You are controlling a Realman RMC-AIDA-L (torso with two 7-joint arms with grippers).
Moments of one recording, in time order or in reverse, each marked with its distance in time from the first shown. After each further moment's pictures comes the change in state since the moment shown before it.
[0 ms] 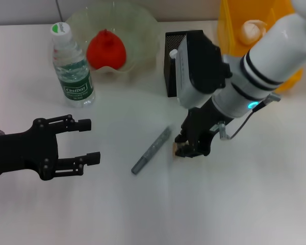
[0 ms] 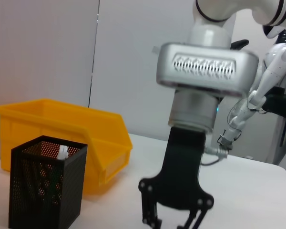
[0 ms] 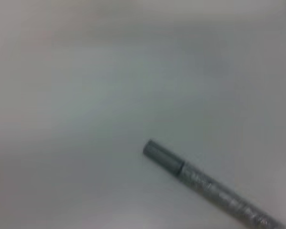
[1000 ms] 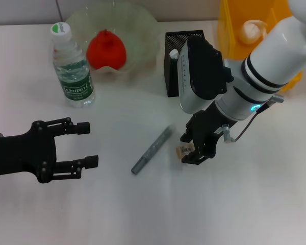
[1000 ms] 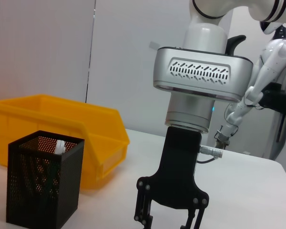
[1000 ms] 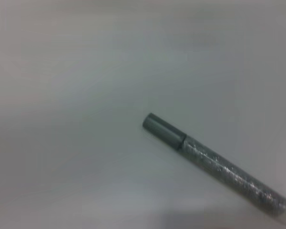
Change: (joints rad) left arm 0.003 0.008 0.011 0.000 0.003 0.003 -0.001; right arm 0.002 0.004 -0.028 0.025 -0.034 0.019 -0.011
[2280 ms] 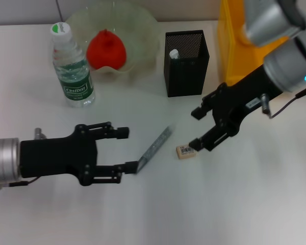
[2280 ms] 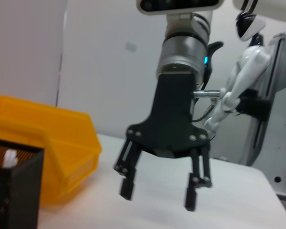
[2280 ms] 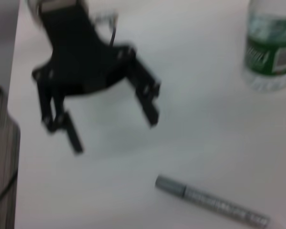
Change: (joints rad) left arm -0.049 -0.094 0.054 -0.004 0.003 -0.063 -0.006; right arm -0.066 -0.012 0.475 -0.154 0.009 -0.350 -0.043
